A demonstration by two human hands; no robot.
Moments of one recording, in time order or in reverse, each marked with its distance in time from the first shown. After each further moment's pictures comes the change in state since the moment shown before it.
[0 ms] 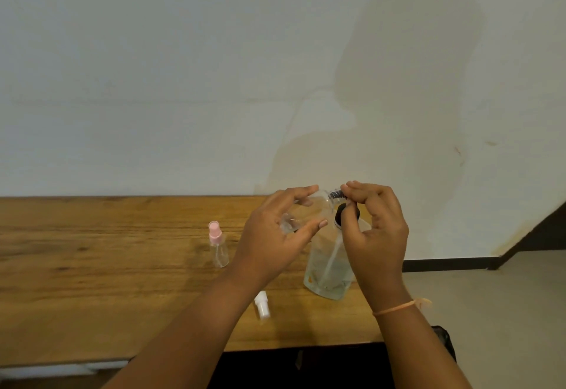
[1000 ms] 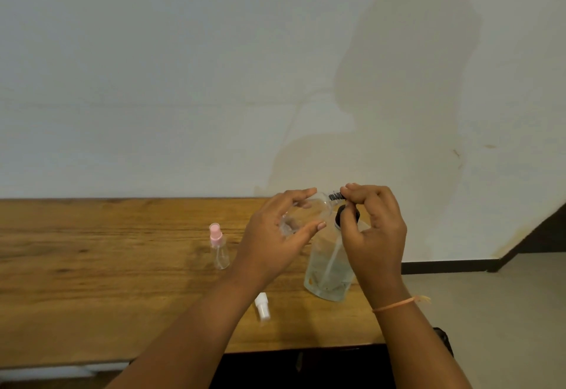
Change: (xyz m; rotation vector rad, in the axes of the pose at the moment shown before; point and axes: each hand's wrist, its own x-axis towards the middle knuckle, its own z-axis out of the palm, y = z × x) left_hand 0.000 0.000 -0.001 -0.018 0.004 -0.018; right_hand 0.003 0.005 0.000 -0.066 -0.030 -0.027
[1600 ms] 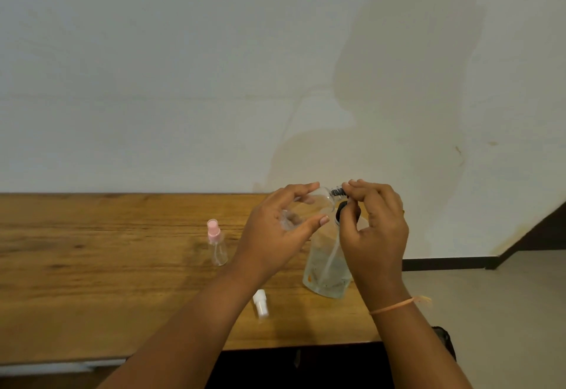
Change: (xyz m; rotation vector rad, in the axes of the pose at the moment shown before) left_hand 0.004 -0.005 0.003 -0.086 -0.013 -0.046; right_hand -0.003 -0.003 0.003 -0.133 0.045 -0.038
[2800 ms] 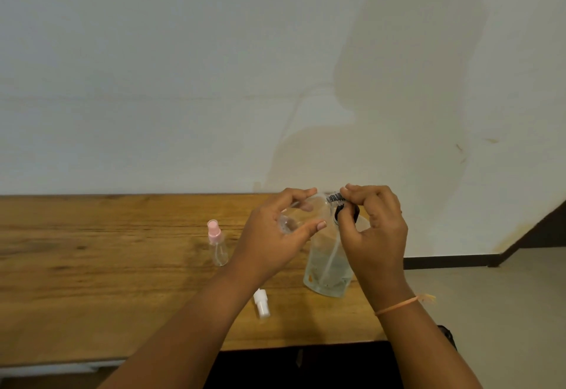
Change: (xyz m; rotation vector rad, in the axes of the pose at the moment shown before) left_hand -0.002 0.006 -0.001 0.022 -0.034 -0.044; right_hand -0.001 0.011 -0.001 0.061 -0.043 0.011
